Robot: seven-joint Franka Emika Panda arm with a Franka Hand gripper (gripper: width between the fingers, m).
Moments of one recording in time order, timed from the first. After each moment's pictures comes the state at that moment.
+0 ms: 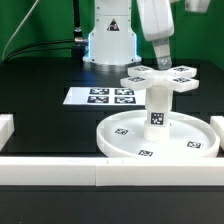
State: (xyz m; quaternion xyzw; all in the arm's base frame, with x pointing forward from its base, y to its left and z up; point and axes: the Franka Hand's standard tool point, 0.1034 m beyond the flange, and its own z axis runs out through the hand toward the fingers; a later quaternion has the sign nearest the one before) arm 0.554 0.040 0.132 -0.65 0.75 0.05 0.13
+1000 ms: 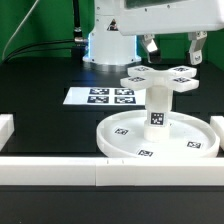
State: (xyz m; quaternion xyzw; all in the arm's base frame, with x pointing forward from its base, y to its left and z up) arm 0.556 0.053 0.131 -0.90 0.41 0.02 0.11
